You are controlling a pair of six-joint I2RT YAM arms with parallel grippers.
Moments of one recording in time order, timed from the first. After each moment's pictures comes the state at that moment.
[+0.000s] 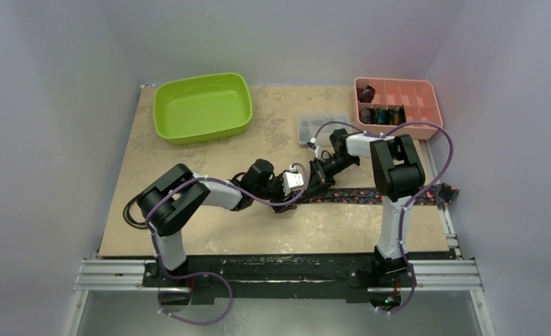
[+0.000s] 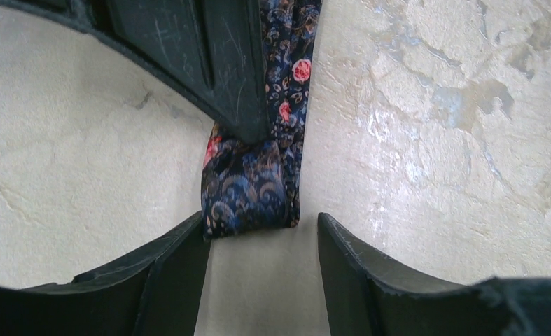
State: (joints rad) left arm -0.79 1.83 0.78 0.43 0.49 0.31; right arm 0.24 2.09 1.26 -0.78 -0.89 -0.13
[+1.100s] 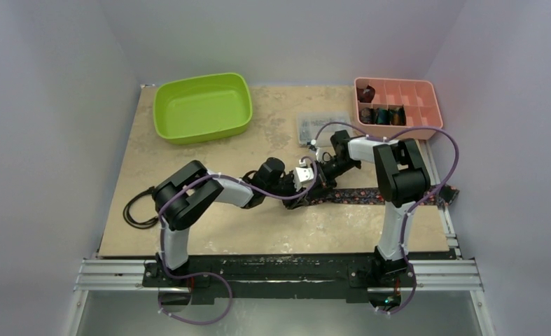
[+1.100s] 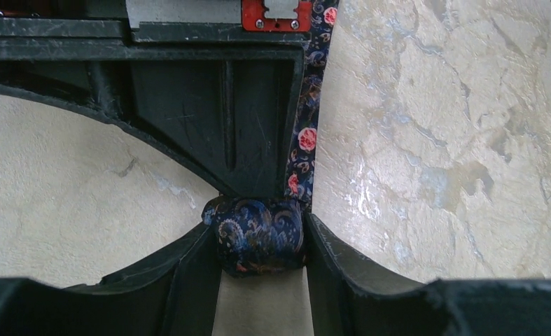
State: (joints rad) left arm -0.83 1.93 0.88 0.50 0.49 0.16; right arm 0.26 2.02 1.17 -0.71 -0.83 -0.12
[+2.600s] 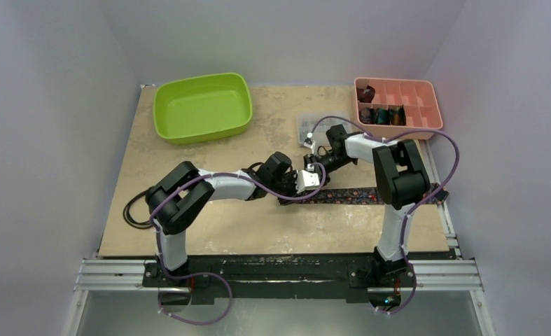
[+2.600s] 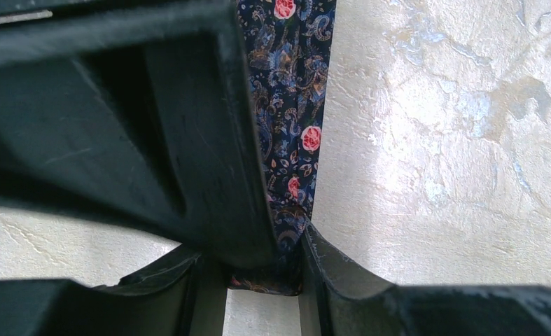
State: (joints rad) left arm -0.84 1.88 1.01 0.09 0.38 0.46; right arm 0.30 1.98 1.22 -0.70 -0.98 -0.05
